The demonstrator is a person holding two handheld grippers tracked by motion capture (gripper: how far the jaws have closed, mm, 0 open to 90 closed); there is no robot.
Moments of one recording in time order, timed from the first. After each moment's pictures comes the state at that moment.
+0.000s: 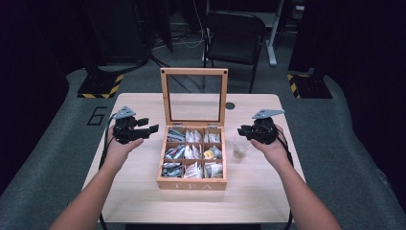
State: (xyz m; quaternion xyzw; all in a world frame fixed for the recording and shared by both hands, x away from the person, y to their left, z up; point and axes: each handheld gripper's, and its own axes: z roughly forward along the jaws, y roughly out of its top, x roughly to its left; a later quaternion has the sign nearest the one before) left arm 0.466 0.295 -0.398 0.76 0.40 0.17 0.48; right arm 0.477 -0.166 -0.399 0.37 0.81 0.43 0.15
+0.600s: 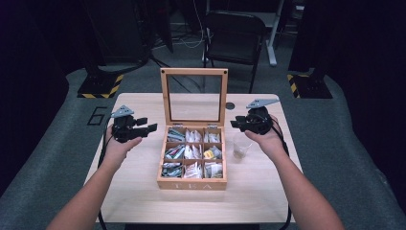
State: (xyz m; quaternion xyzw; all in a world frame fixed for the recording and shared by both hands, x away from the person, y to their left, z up) left arm 0.471 0.299 -0.398 0.75 0.41 0.17 0.48; right arm 0.491 -0.146 -0.371 0.35 0.81 0.44 0.15
